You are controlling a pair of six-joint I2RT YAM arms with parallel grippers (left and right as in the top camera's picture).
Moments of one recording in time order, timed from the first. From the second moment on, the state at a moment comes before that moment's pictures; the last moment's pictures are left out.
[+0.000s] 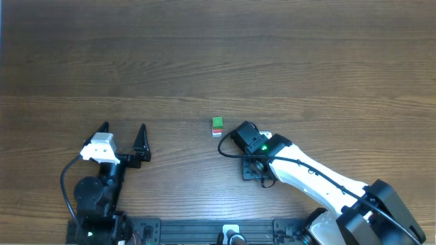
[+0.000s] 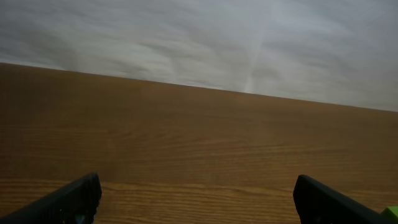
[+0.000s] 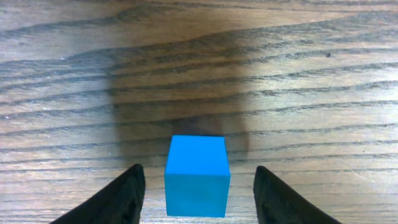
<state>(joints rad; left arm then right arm) -0.02 0.01 0.01 -0.07 0.10 -0.18 0.69 1.45 0.70 -0.78 0.02 0.68</state>
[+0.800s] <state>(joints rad) -0.02 0.01 0.01 -0.07 0.10 -0.18 0.69 1.48 0.70 -0.77 0.02 0.68</state>
